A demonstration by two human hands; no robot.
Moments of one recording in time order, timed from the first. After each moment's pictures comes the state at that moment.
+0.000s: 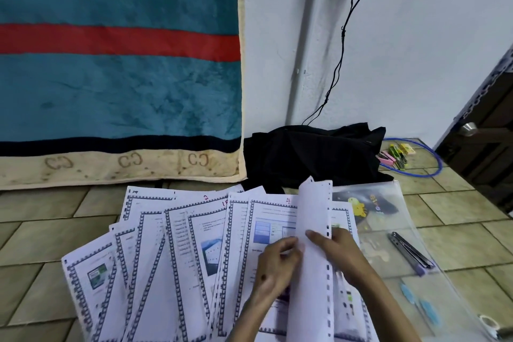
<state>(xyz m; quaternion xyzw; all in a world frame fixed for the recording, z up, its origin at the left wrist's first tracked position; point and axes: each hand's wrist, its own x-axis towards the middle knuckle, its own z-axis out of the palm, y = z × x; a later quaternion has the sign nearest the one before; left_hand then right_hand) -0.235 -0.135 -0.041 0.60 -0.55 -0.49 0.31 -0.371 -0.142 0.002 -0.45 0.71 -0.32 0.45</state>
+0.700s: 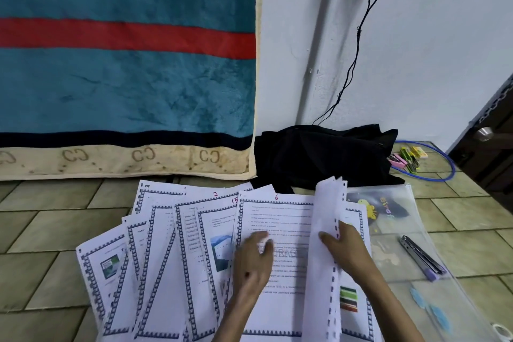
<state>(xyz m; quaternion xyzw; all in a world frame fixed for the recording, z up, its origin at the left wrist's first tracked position) -0.192 -0.134 -0.038 0.66 -0.50 -0.46 0.32 -0.365 -0.148 -0.002 -0.52 0.73 -0.28 0.35</state>
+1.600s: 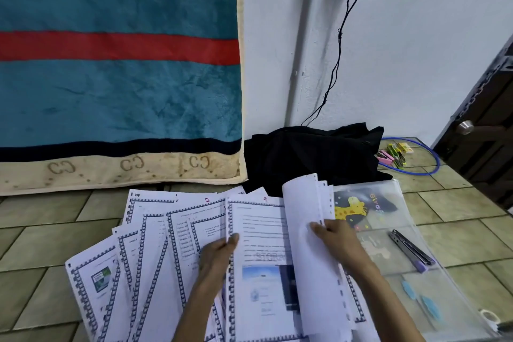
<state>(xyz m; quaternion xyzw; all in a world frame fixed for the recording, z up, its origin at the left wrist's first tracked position) -0.144 -0.154 -0.049 0.63 -0.27 -0.60 0.41 -0.368 -0.150 0.005 -0.50 0.72 -0.29 0.38</state>
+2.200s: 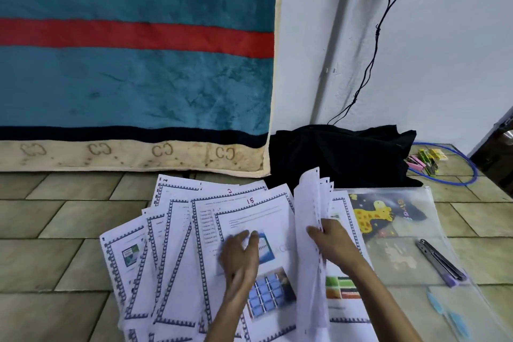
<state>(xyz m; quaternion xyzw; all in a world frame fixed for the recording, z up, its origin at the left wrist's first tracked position) -0.157 -0.131 -0.040 0.73 -0.33 -0.48 0.35 -0.326 -0.157 0.003 -0.57 0.69 -0.22 0.39</state>
